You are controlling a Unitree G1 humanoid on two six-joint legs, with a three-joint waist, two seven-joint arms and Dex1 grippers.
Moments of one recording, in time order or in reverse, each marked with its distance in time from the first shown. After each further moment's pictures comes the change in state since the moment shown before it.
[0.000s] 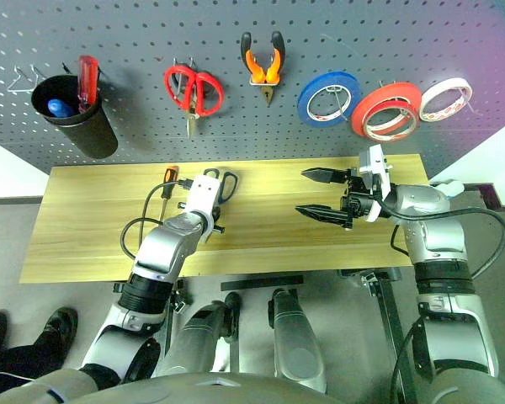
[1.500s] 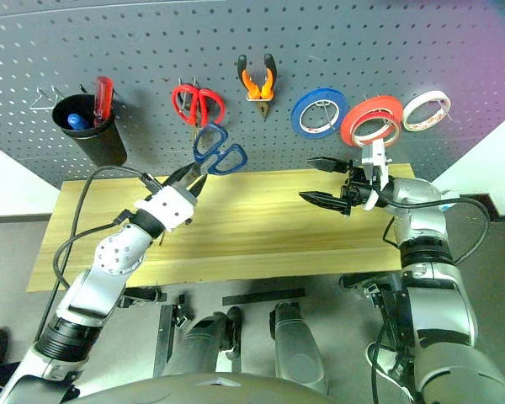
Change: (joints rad) left arm 0.265 0.423 0.007 -0.214 0.238 -1.040 -0.190; right arm -0.197 0.061 -0.018 0.465 -0.071 -0.284 0.114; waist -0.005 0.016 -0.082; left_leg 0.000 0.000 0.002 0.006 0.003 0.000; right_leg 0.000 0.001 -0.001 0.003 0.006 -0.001
